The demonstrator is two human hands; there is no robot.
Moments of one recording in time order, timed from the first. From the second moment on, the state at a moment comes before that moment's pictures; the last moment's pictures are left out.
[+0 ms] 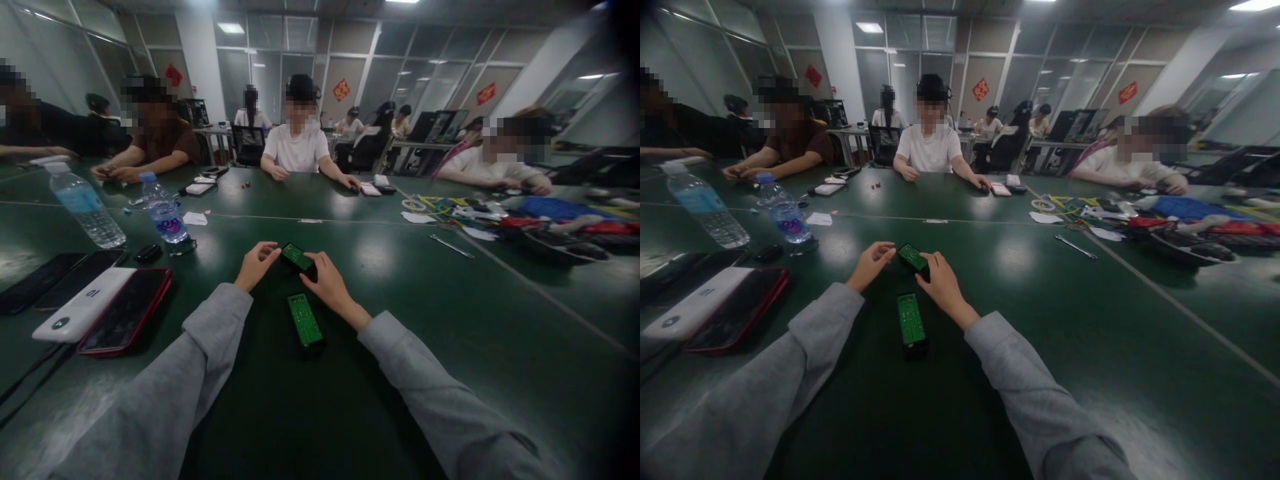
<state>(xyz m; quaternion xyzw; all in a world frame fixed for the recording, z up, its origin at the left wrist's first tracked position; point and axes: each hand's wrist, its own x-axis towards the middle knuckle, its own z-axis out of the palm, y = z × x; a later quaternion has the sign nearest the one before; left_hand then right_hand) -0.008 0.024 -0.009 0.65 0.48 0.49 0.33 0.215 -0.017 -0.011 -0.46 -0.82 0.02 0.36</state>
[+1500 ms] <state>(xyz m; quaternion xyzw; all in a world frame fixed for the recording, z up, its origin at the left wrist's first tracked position) 0.006 0.012 0.007 0.76 0.61 0.20 -0.09 0.197 -0.013 -0.010 -0.42 -0.85 0.02 0.34</state>
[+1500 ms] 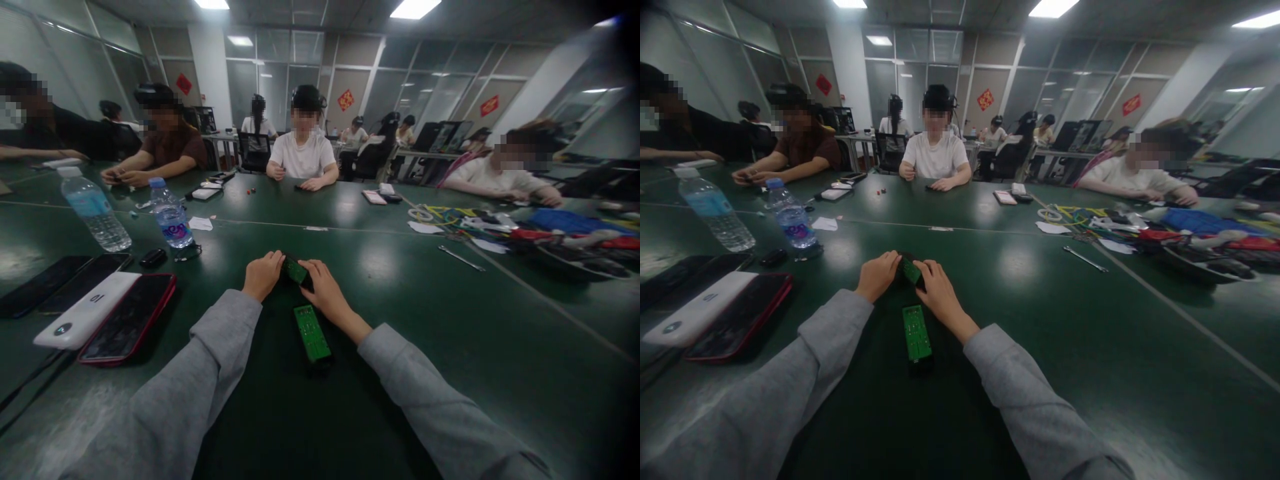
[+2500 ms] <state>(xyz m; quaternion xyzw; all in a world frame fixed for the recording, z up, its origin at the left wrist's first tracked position) -0.005 0.014 0.008 0.71 0.64 0.29 -0.06 0.207 0.001 -0.022 -0.52 -0.72 0.12 0.44</state>
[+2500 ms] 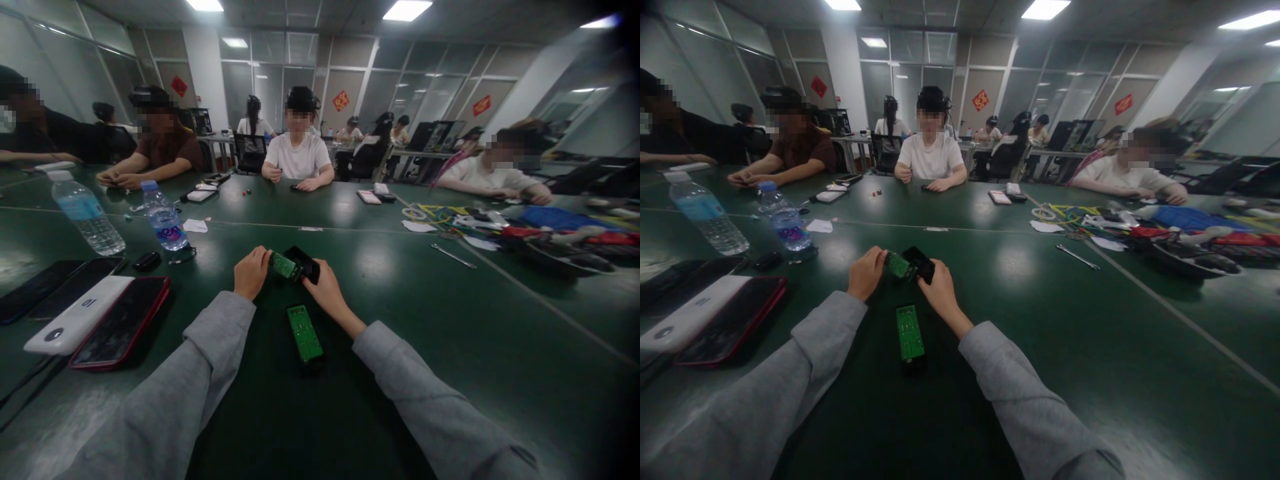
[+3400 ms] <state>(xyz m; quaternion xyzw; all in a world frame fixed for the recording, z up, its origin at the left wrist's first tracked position) -0.007 0.015 0.011 0.71 0.65 0.28 -0.01 0.207 0.004 -0.028 -0.53 -0.73 0.10 0.42</state>
